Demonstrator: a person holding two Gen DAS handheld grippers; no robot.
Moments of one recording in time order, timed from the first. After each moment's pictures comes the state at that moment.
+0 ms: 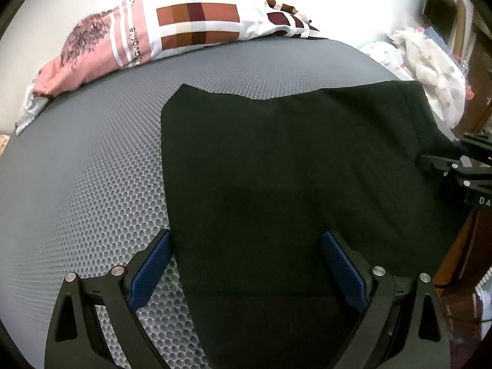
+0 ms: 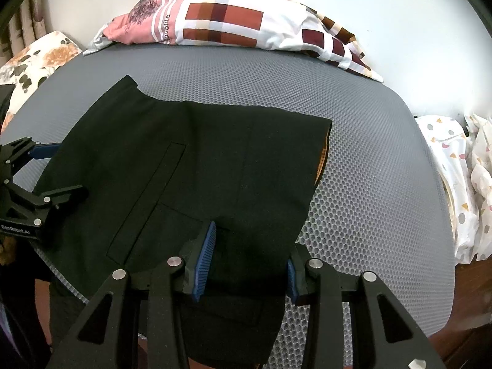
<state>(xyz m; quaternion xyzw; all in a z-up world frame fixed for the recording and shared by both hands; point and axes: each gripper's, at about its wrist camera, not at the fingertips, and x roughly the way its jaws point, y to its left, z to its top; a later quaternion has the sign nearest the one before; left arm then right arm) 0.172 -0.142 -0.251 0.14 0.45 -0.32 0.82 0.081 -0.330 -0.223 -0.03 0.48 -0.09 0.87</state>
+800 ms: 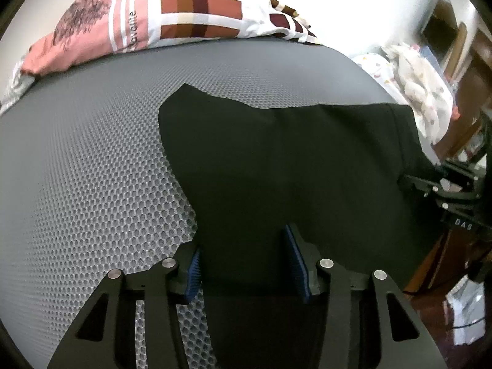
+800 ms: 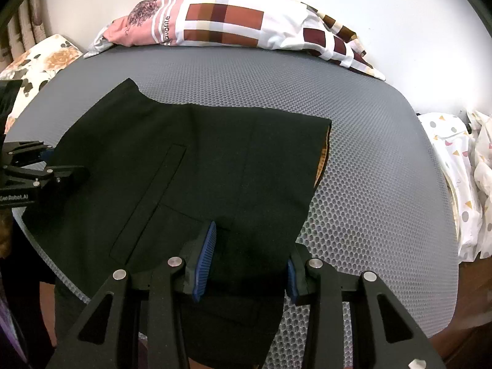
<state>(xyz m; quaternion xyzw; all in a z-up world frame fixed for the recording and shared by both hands) 0.193 -0.129 -0.240 0.08 0.49 -0.35 0.79 0.082 -0.330 -0.223 -0.02 0.48 -0.08 0.87</state>
